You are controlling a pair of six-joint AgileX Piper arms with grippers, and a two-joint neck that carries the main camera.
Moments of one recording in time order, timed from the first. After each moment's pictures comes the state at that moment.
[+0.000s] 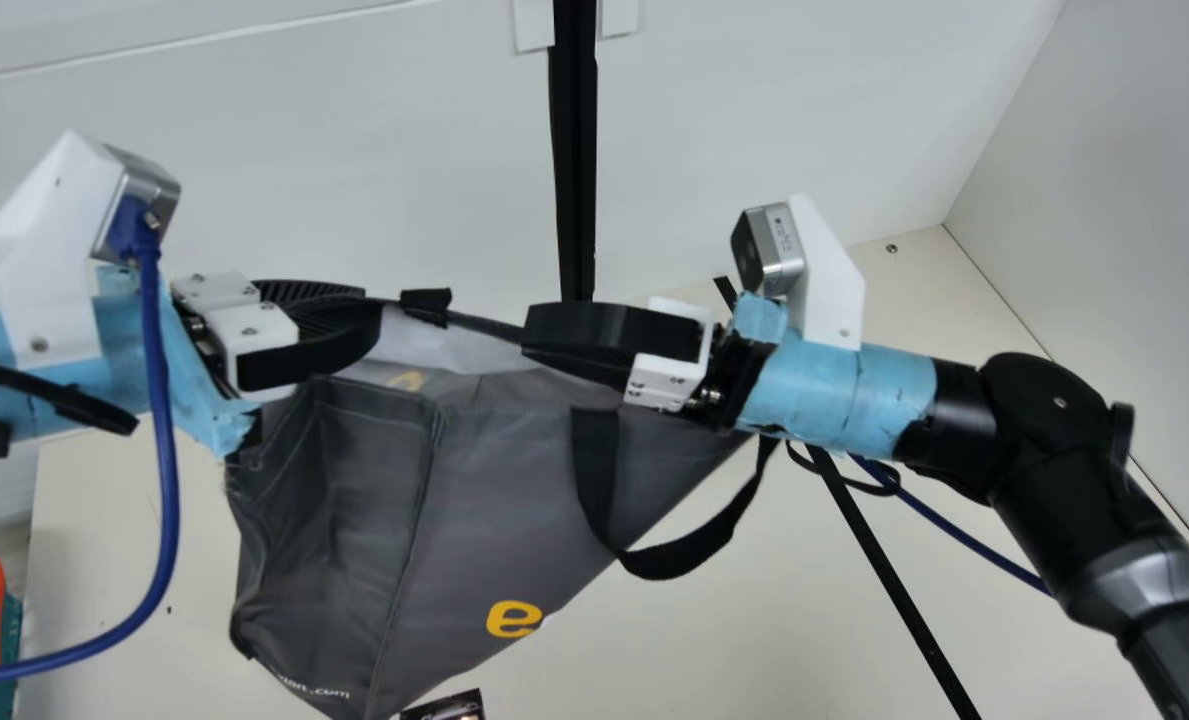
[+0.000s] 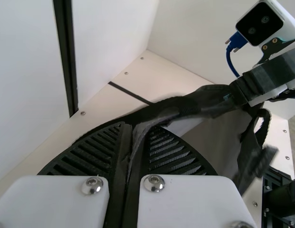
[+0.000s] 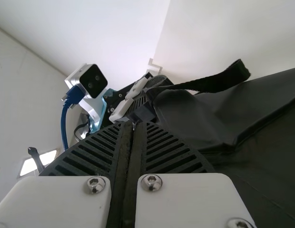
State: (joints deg) left arm -14.5 103.3 -114.8 -55.5 70.0 44.6; right arm -7.6 78.6 -63.8 99.2 69.9 -32.9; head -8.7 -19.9
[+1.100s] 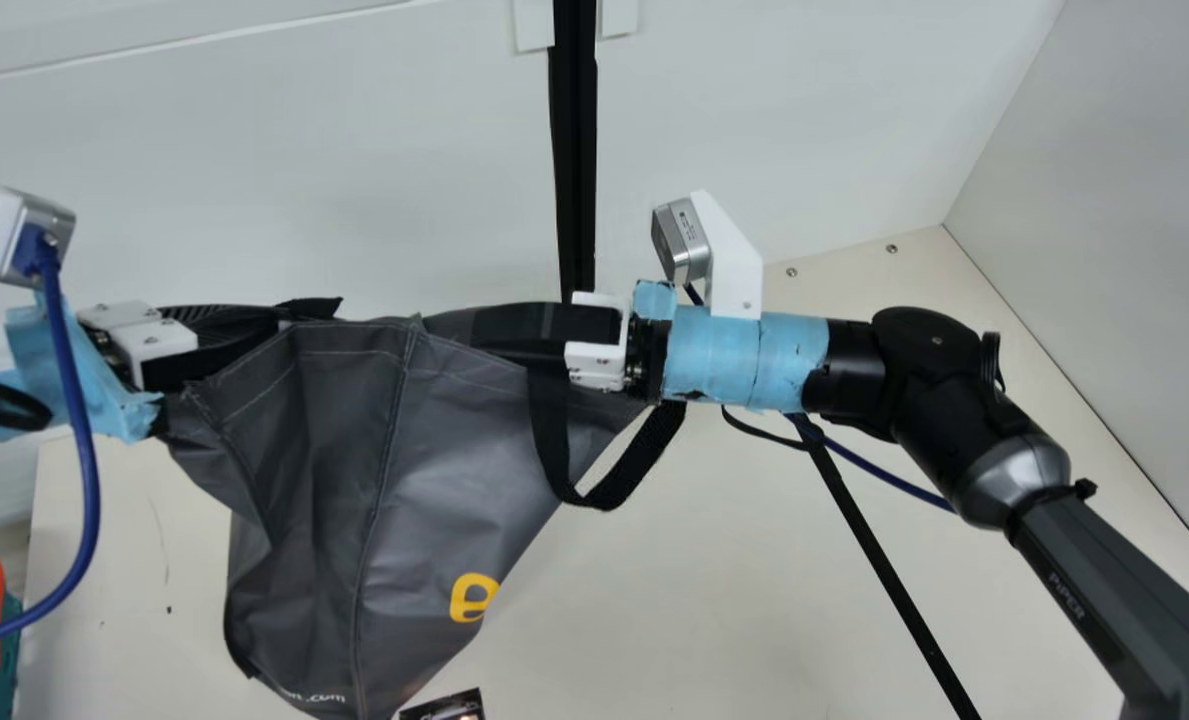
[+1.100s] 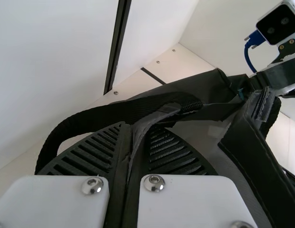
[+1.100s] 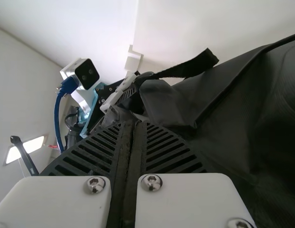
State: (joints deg) left arm -5.5 104.3 -109.1 -57.8 69.7 47.7; right arm -3.2 89.4 -70.3 96.6 69.5 -37.0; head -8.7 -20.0
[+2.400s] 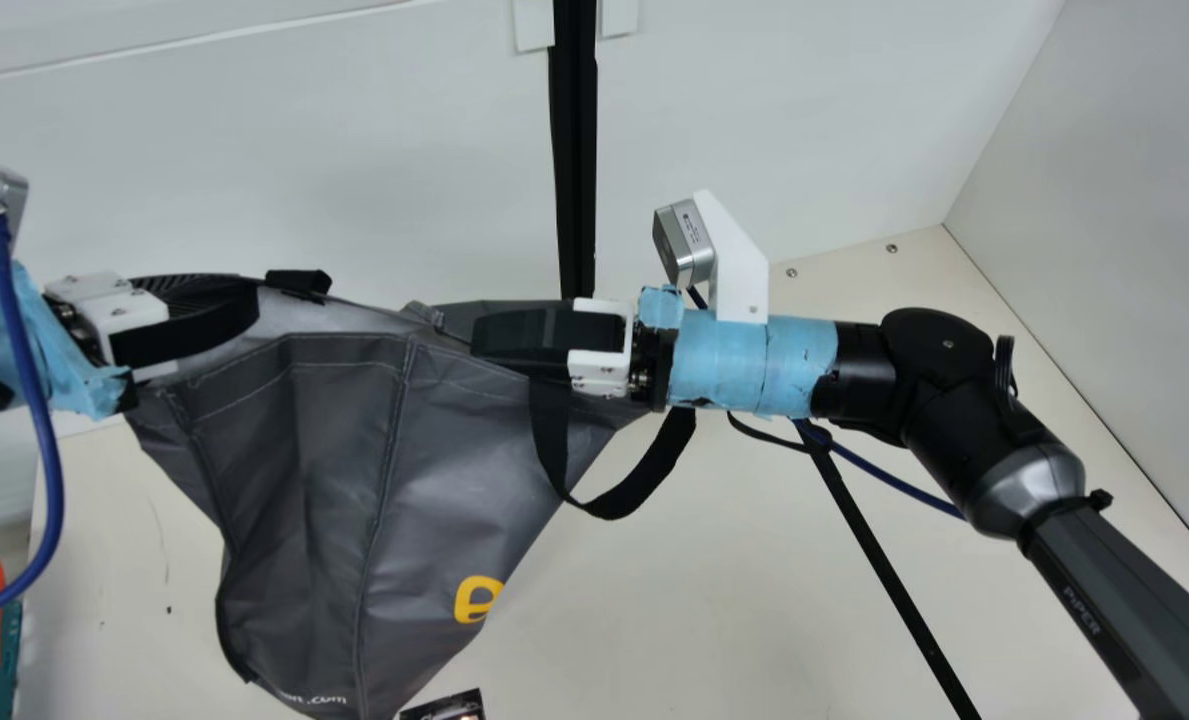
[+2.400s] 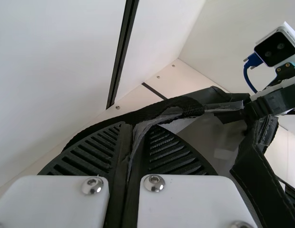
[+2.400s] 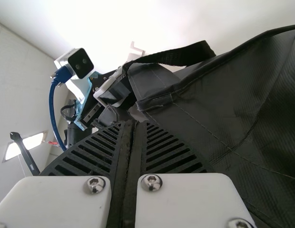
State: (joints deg) left arm -4.6 105.0 -112.8 -59.6 69.9 46.9; right arm -3.5 87.8 -69.7 95.8 70.0 -36.3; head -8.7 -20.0
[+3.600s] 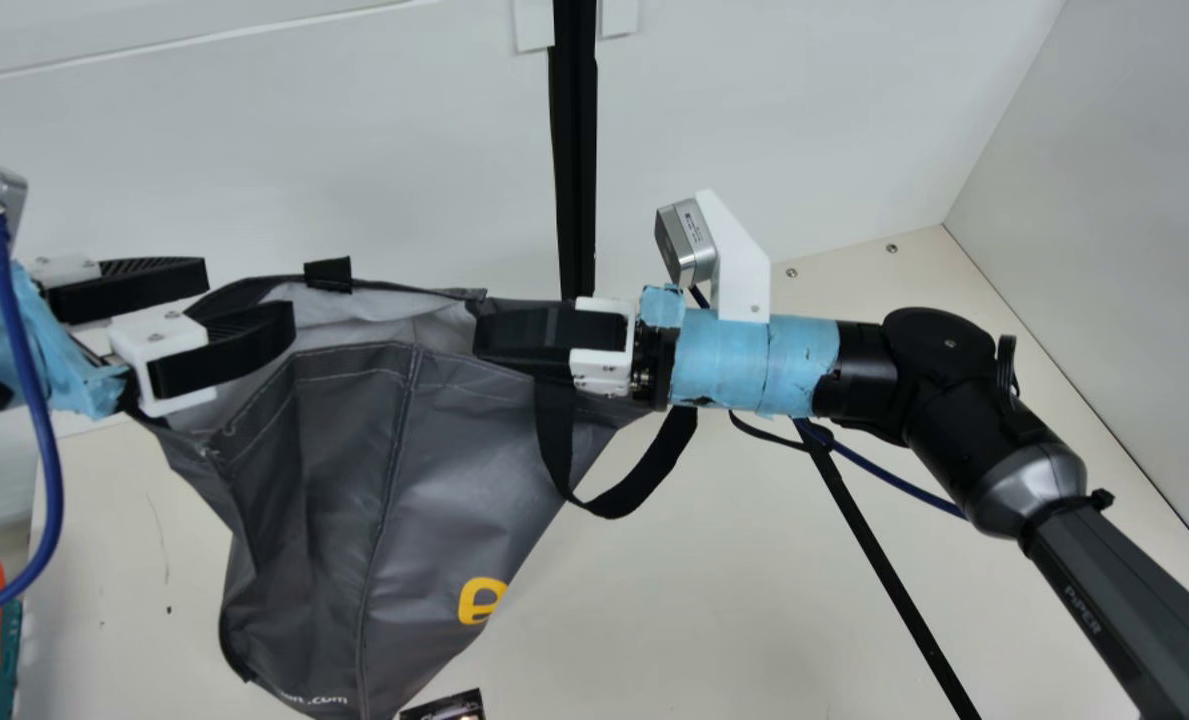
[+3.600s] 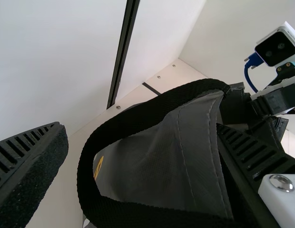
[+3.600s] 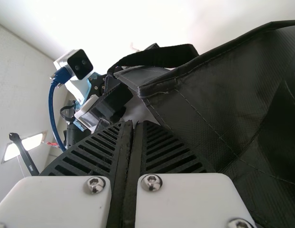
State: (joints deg) left arm -4.6 105.0 -112.8 -59.6 69.9 46.9; right arm -3.5 87.8 -69.7 95.7 70.0 -36.3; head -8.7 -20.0
